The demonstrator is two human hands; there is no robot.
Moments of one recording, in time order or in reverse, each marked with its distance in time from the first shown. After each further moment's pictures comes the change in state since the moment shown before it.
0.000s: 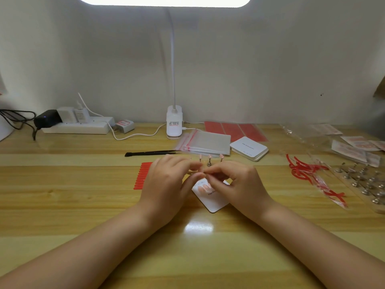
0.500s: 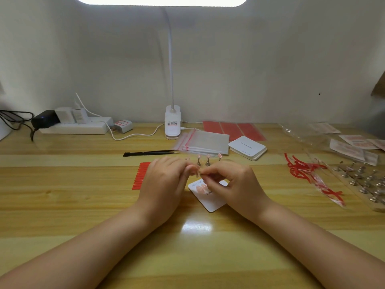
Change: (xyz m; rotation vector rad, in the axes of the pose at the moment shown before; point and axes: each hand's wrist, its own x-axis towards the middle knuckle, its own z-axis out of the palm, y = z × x) left_hand 0.002 -0.004 0.002 -0.087 -0.010 -0.051; right_hand 0.000 -0.003 0.000 0.047 -0.031 -0.026
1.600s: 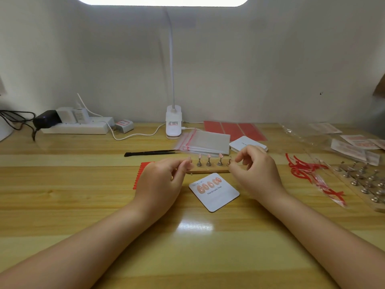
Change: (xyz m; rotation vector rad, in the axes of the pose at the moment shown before) left_hand 0.000 -0.004 -0.001 -0.119 0.044 -0.159; right_hand 0.007 0.022 -0.023 -0.246 0.137 0.558
